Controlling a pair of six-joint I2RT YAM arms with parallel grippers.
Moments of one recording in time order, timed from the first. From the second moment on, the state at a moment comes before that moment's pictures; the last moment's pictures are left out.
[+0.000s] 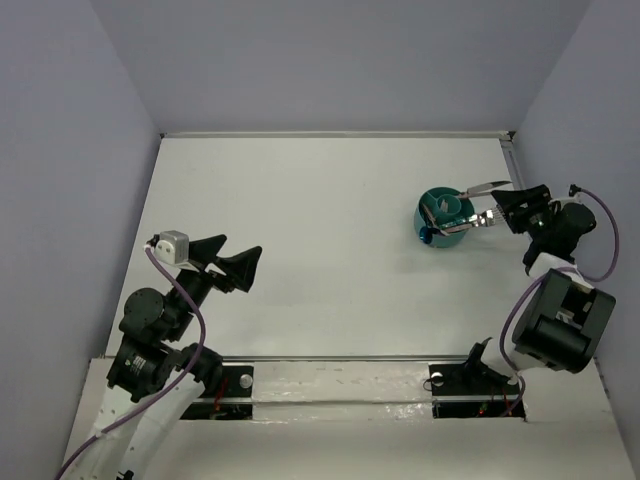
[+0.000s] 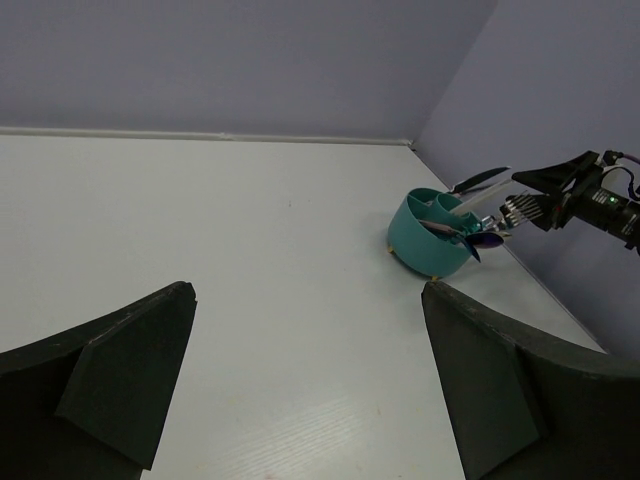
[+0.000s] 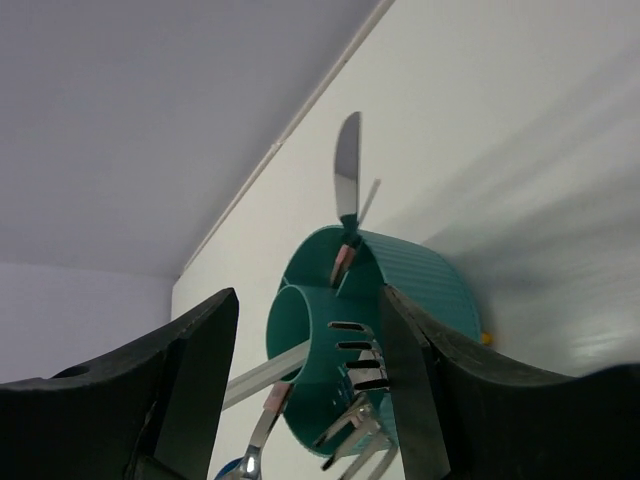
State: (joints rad) left arm -0.47 0.24 0.62 -0.26 0.02 -0.36; right arm -0.58 1.44 0.67 0.55 -0.71 0.88
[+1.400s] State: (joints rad) left arm -0.47 0.27 0.62 -0.26 0.00 -0.36; right arm -0.42 0.91 0.79 0.00 -0.40 0.63
